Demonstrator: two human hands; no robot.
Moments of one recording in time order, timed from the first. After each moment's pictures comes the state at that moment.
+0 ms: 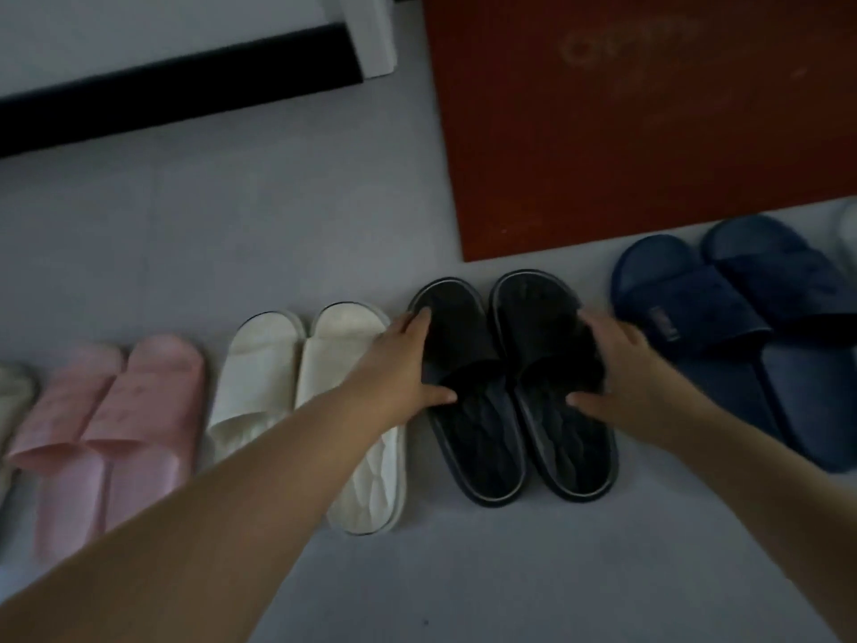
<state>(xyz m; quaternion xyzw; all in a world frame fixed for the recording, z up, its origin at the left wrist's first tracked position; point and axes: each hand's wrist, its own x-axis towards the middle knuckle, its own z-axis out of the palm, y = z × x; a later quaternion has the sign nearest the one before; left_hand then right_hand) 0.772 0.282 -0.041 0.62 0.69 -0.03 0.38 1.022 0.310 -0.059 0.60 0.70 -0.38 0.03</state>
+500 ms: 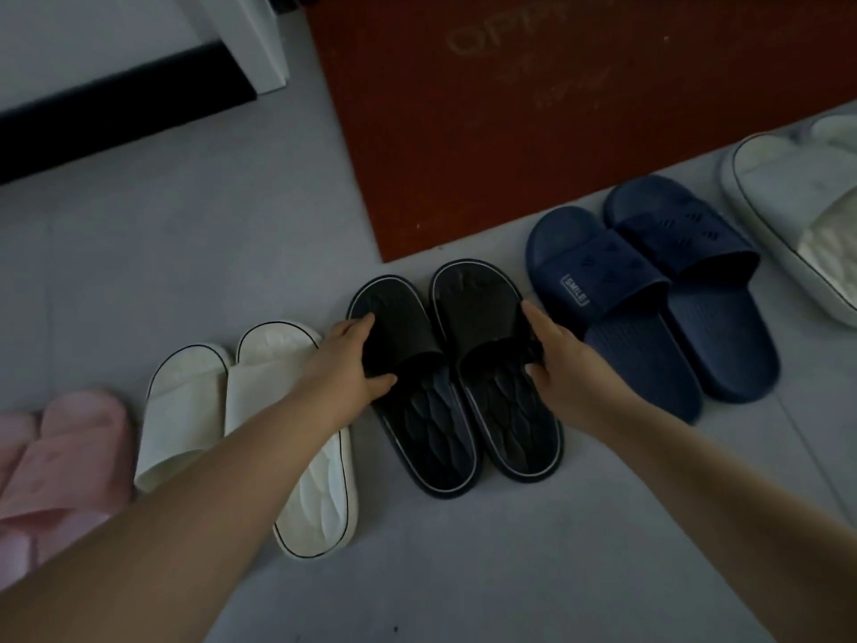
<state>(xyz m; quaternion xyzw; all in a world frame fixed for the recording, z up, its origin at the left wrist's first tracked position) 0.792 0.290 -0.053 0.61 0.70 -0.01 0.37 1.034 0.286 -0.071 0.64 0.65 -0.40 -0.03</state>
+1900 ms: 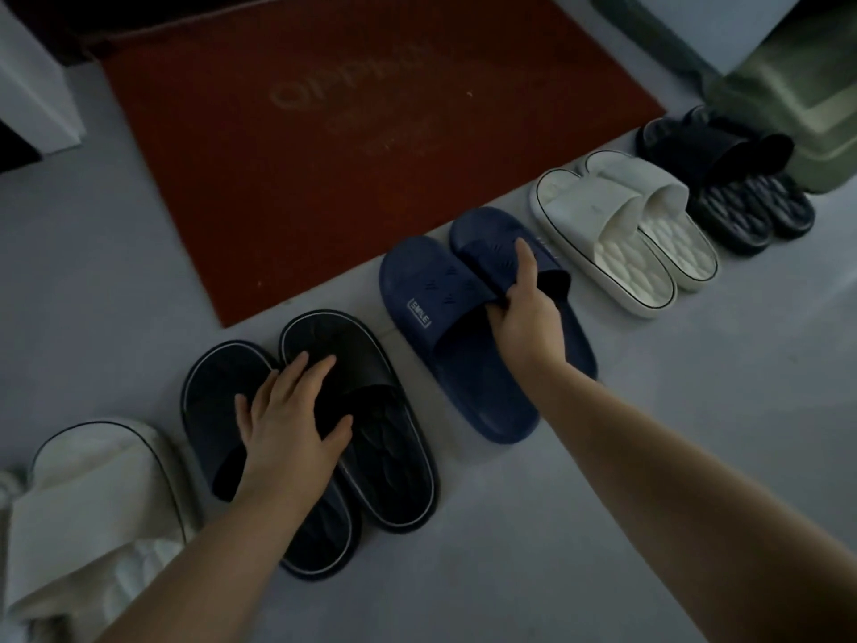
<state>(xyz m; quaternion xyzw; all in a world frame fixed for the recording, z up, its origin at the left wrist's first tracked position) 0.888 0.285 -0.064 0.67 0.68 0.06 0.28 1.137 0.337 -0.091 0.81 0.48 -0.23 -0.23</state>
